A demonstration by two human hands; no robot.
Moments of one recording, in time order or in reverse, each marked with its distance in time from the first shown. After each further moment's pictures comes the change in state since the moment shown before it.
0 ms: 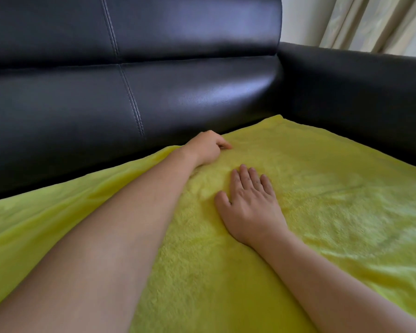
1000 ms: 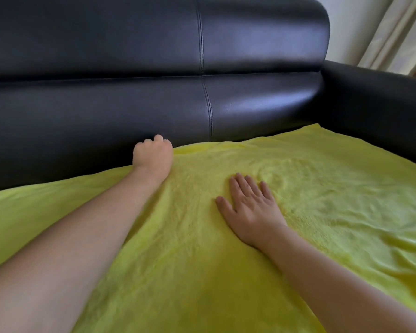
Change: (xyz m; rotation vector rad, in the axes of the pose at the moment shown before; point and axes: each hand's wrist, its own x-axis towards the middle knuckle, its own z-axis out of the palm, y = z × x) left_hand -0.217 -0.101 -0.104 0.858 0.326 -0.416; right_hand -0.071 -0.105 0.005 -0.077 -0.101 -0.208
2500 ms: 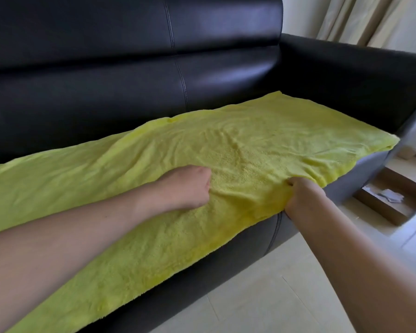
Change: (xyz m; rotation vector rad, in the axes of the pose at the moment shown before) left_hand -0.216 0.079 -0.147 -0.428 -0.476 0.442; right_hand -0.158 0.093 -0.033 1.594 0.321 1.347
